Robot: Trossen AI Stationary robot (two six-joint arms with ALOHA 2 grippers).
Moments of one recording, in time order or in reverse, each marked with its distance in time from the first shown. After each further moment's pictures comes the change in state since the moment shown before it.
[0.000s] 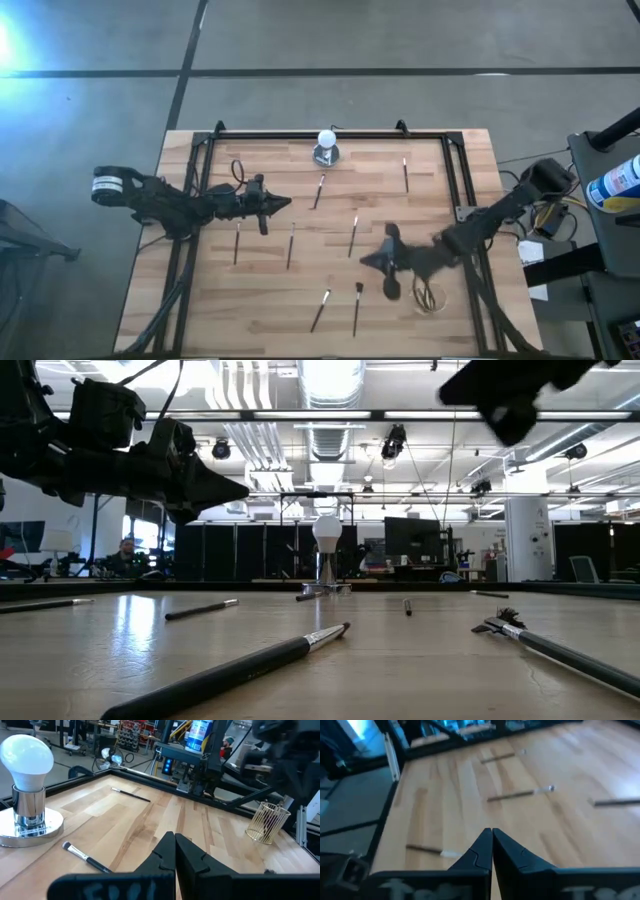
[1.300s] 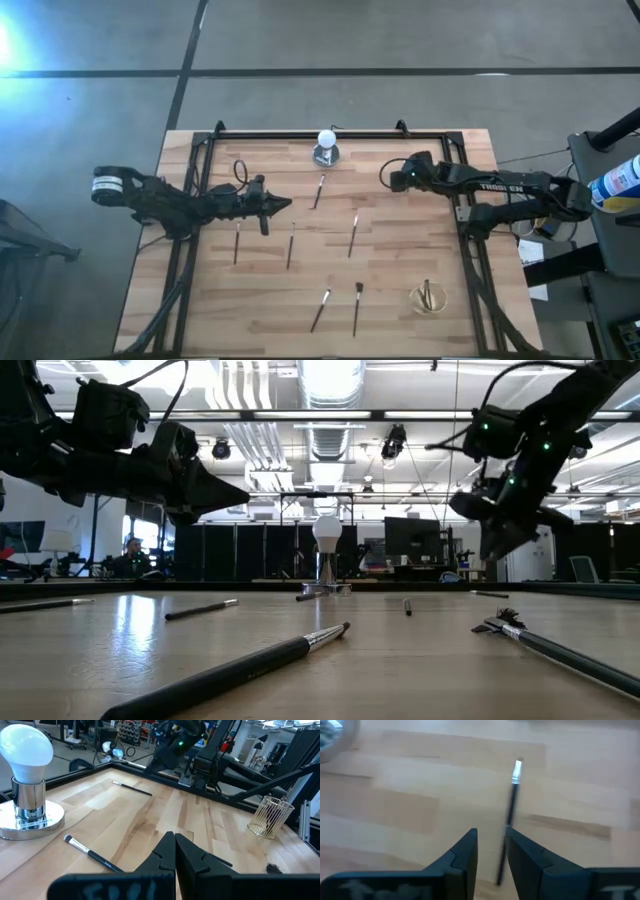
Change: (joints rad) left arm 0.000 0.000 0.009 -0.043 0.000 -0.002; right arm -1.019 -0.194 -0.181 -0.567 -0.119 0.341
